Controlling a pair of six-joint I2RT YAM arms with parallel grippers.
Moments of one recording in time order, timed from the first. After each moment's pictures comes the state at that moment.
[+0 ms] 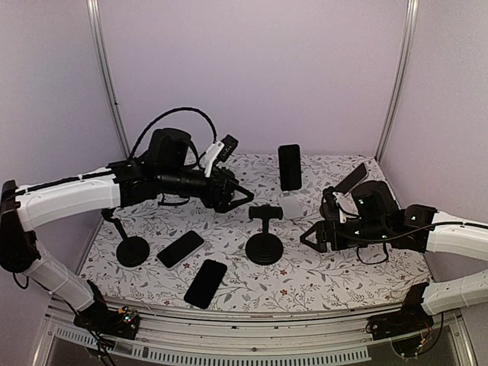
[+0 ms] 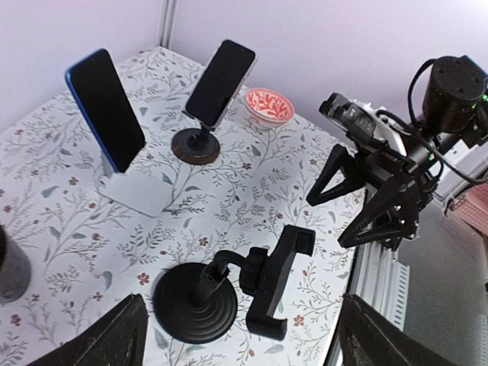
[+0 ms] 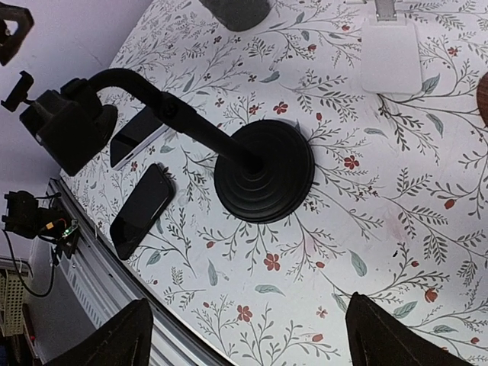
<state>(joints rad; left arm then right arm) -0.82 1.47 1.16 -0.14 0.41 -0.14 0.85 1.05 0.71 -0.35 -0.11 0.60</state>
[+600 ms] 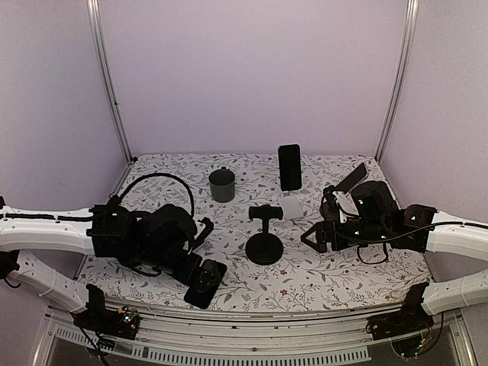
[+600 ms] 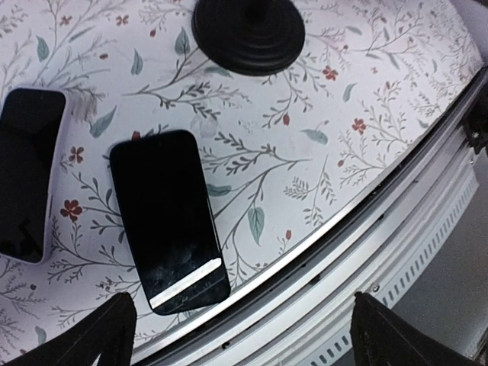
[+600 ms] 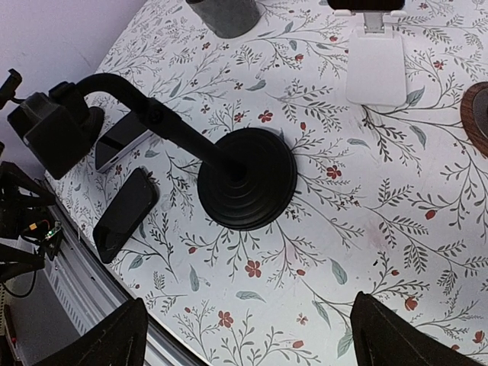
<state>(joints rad) -1.21 1.22 0.91 -0.70 -0.10 -0.67 0.85 1.05 0.71 -0.36 -0.06 0.54</state>
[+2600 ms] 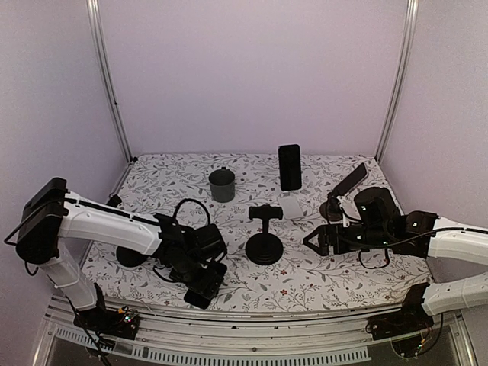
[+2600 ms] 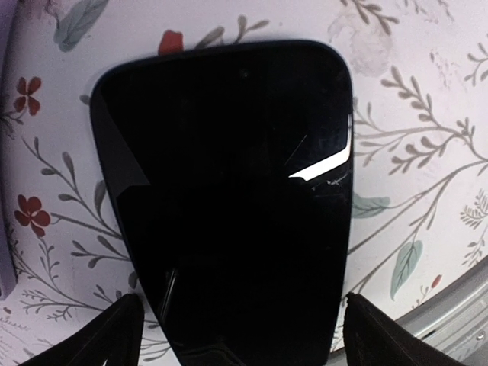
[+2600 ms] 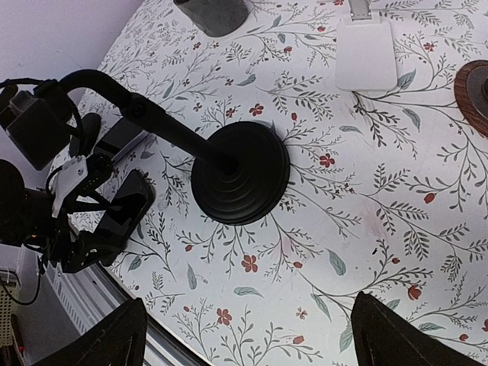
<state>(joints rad) -1.10 1.66 0.91 -0.68 -0.01 -0.63 0.85 1.01 0.64 -0.33 -0.04 0.60</state>
